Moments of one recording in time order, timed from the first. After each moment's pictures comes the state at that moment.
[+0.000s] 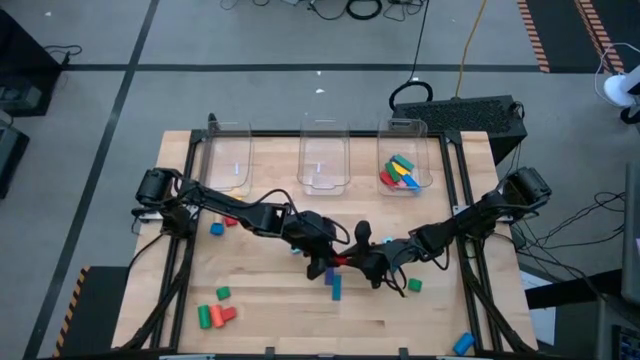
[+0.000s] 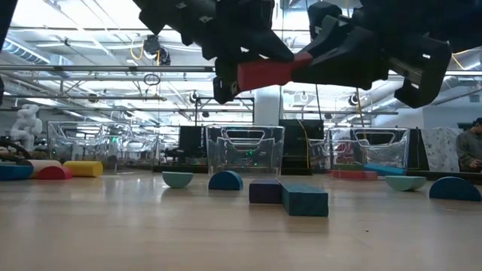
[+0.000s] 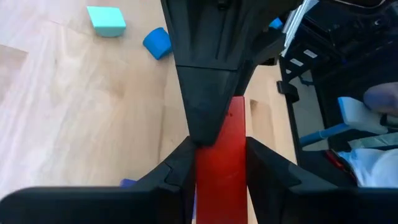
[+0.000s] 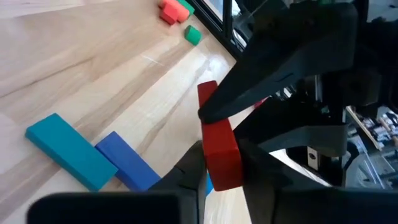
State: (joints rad) left arm -0.15 1.78 1.15 0.02 0.24 -0.50; right arm 0.41 1.55 0.63 0.55 0.32 -0.61
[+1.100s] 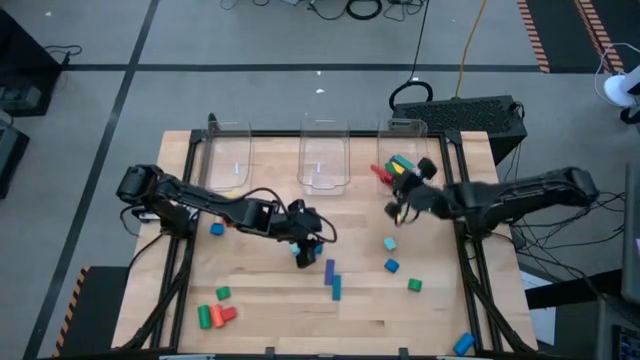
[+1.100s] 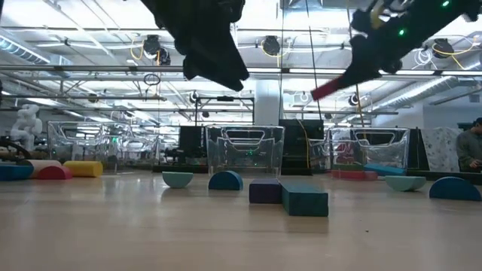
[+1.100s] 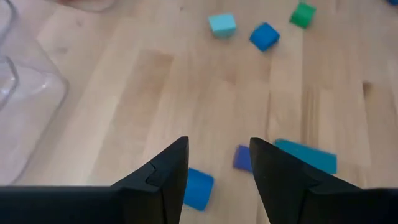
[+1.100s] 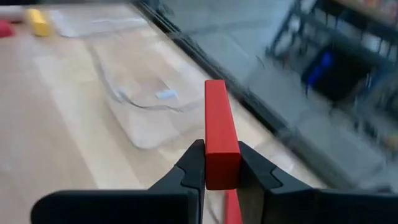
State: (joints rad) left arm -0.19 1.63 1.15 -0.31 -0.16 -0.35; right arm 0.04 0.96 0.63 -0.33 0.74 0.30
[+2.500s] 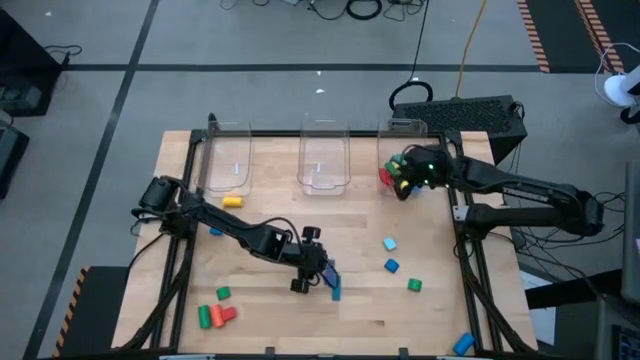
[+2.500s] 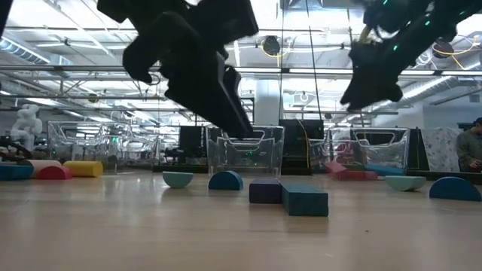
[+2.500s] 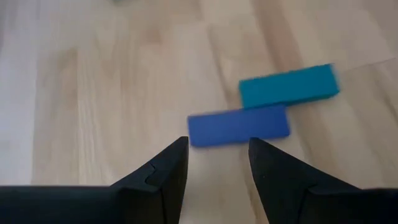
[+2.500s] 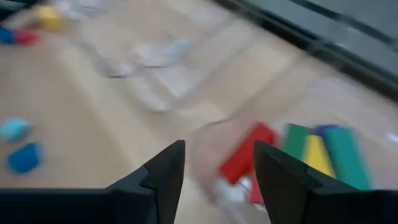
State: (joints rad) left arm -0.31 1.85 1.15 -0.19 -0.15 0.03; right arm -0.41 0.89 0.63 -0.44 0.08 0.37
